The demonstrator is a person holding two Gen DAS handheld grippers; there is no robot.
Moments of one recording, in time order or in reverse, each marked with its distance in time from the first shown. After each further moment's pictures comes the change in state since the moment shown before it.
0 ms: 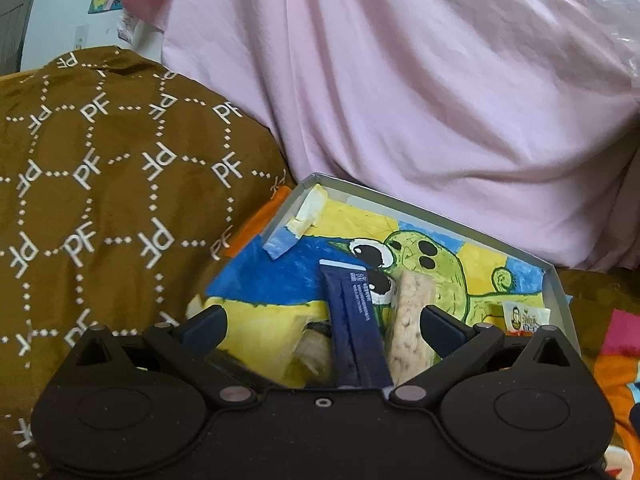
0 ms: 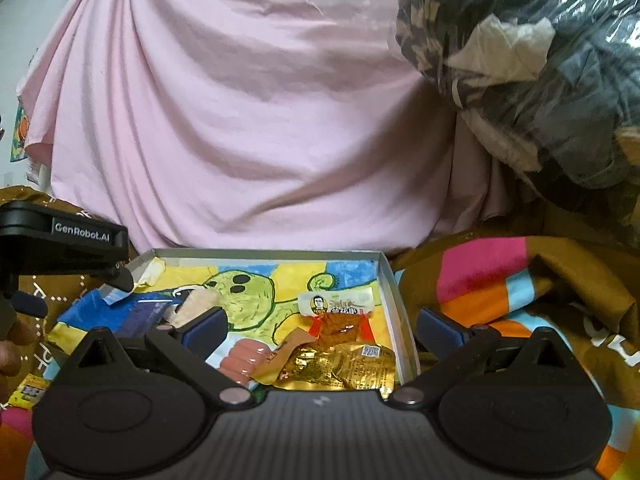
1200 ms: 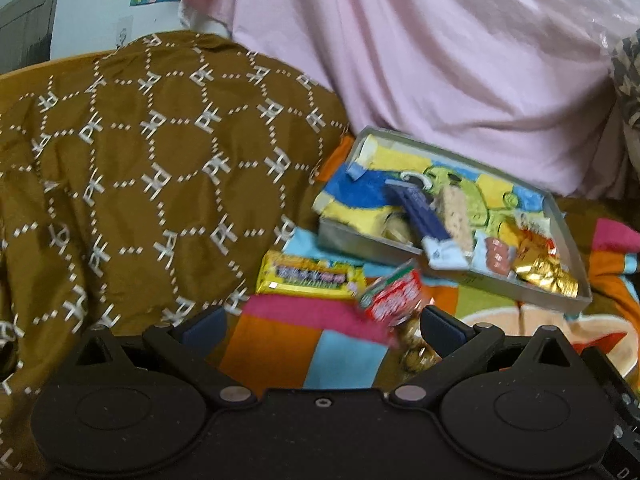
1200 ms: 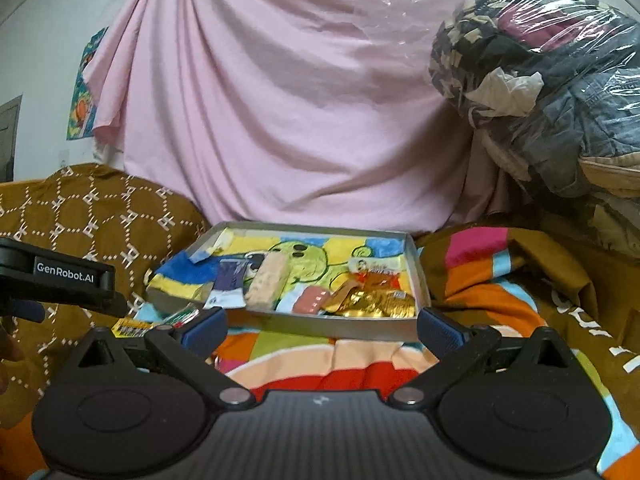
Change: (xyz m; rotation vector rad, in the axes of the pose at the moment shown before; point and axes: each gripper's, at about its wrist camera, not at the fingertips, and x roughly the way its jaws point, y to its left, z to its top) left arm -0.115 0.077 -0.068 0.062 0.076 0.034; right arm -0.120 0.041 -0.013 -0.068 0.071 0.081
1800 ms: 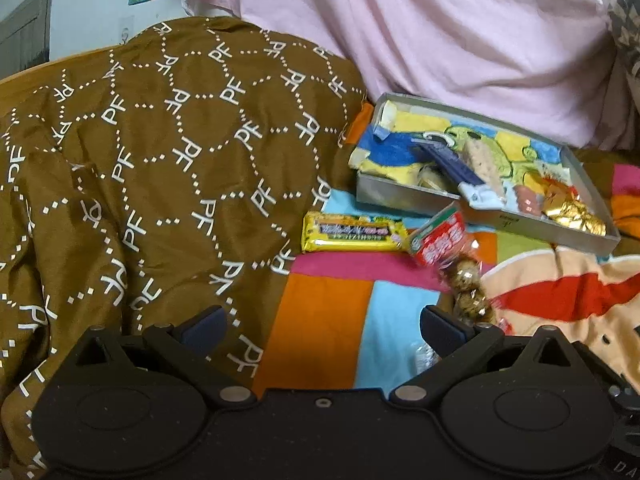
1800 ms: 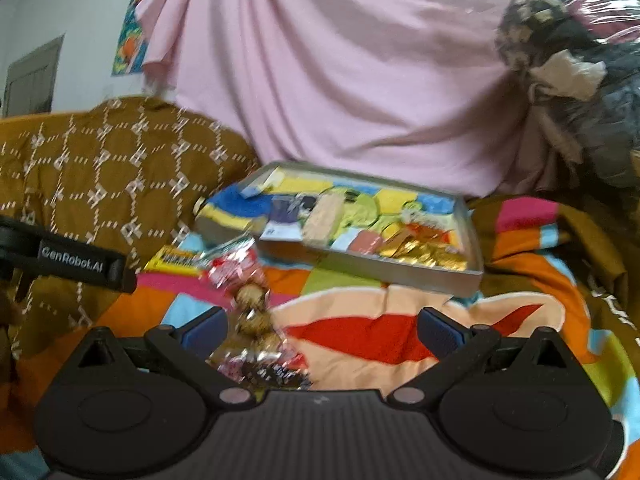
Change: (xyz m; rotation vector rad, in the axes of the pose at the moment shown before) left arm 0.002 0.026 -0.029 0.094 0.042 0.053; right arm 0.005 0.035 -0.021 -0.128 0.157 0.106
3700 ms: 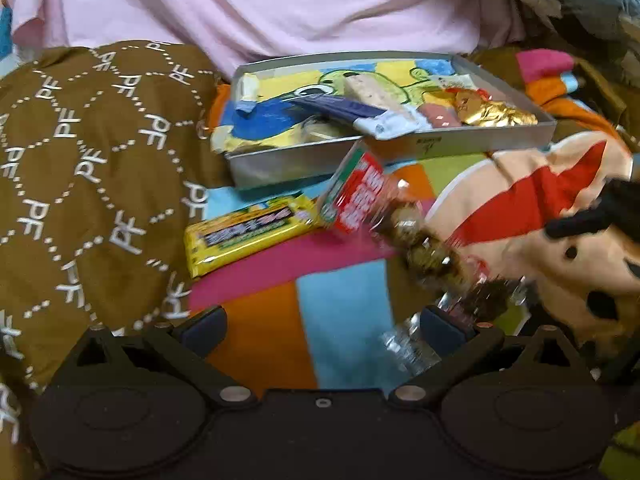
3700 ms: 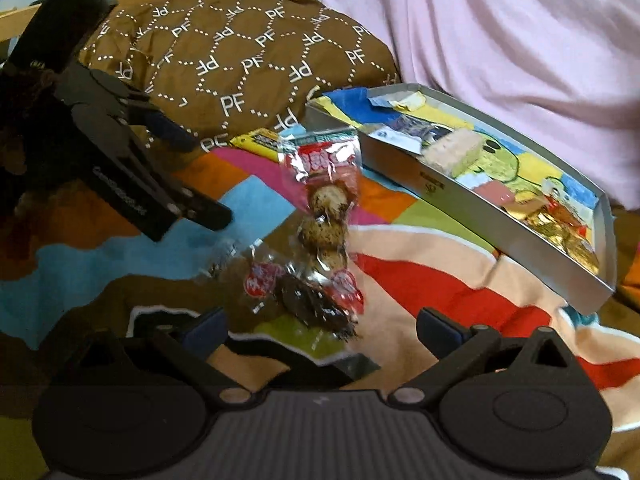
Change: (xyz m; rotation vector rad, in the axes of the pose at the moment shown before) left arm 0.067 -0.028 -0.002 0.380 0.019 -0.278; right arm 0.068 -0.012 -0.025 -0.363 0.152 0.377
